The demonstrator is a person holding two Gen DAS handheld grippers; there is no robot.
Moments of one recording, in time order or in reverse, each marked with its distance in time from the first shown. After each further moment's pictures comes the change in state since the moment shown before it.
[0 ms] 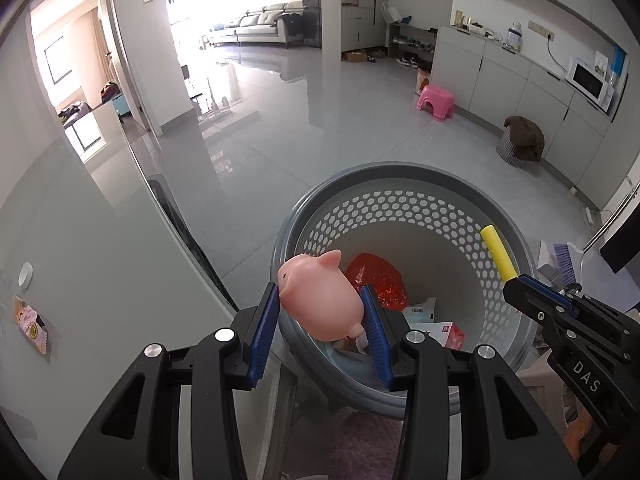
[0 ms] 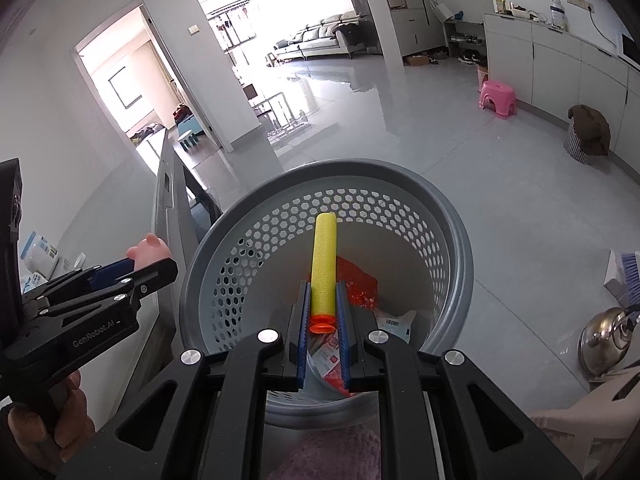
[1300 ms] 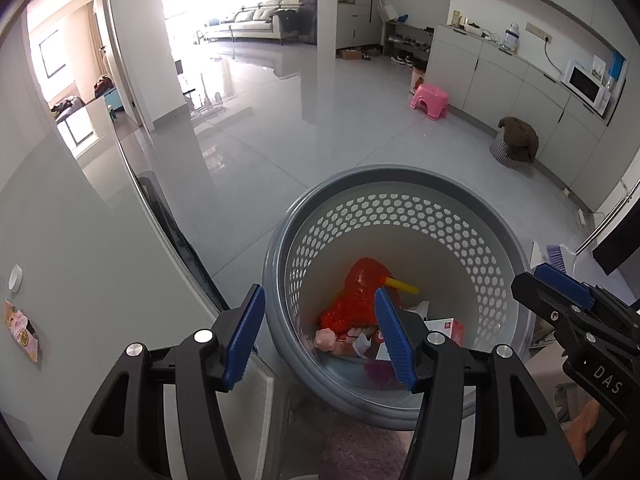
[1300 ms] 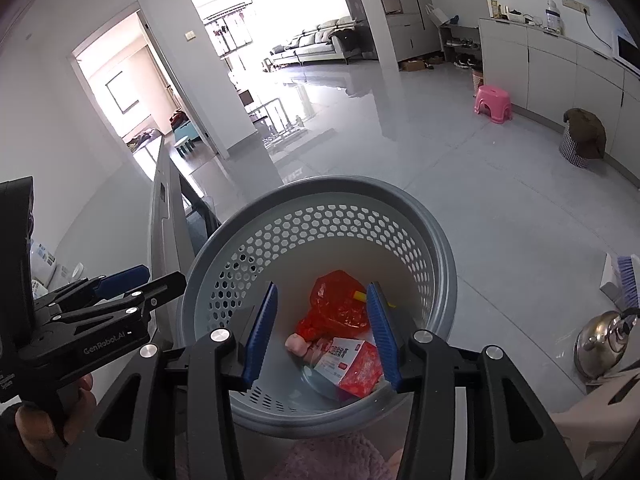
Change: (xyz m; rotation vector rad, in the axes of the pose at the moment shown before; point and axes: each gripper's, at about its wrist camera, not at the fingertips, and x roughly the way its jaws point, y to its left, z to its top) left arm 0.001 0.003 0.008 -0.011 0.008 -0.037; right arm -0.015 0.004 0.008 -0.003 -0.038 -0.018
